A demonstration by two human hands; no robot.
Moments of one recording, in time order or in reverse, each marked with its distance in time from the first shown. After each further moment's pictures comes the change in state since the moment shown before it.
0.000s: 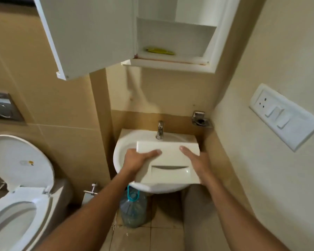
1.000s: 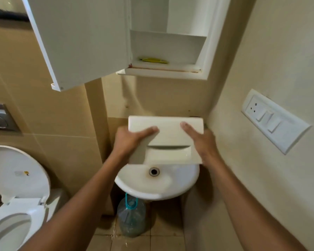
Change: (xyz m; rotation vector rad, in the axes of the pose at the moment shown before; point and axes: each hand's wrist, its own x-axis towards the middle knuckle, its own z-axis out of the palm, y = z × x) left_hand -0.012 0.084 0.002 -0.022 0.085 0.304; right_hand -0.015 -0.092 -0.010 0.101 0.087 -0.377
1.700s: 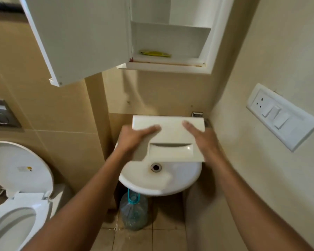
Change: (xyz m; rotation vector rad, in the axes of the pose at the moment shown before) left_hand 0.009 -0.010 0.005 -0.005 -0.048 -0.086; right_hand 0.011 0.016 0.000 -0.084 0.005 0.105
